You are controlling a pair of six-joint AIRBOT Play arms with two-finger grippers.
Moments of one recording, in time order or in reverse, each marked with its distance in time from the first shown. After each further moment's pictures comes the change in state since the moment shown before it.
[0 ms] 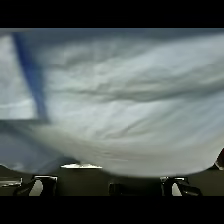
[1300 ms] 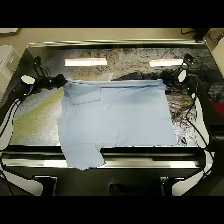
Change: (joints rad) left arm -0.347 -1.064 -0.360 -0.086 0.530 0.064; right arm 0.181 -1.081 -0.235 -0.014 -0.506 0.354
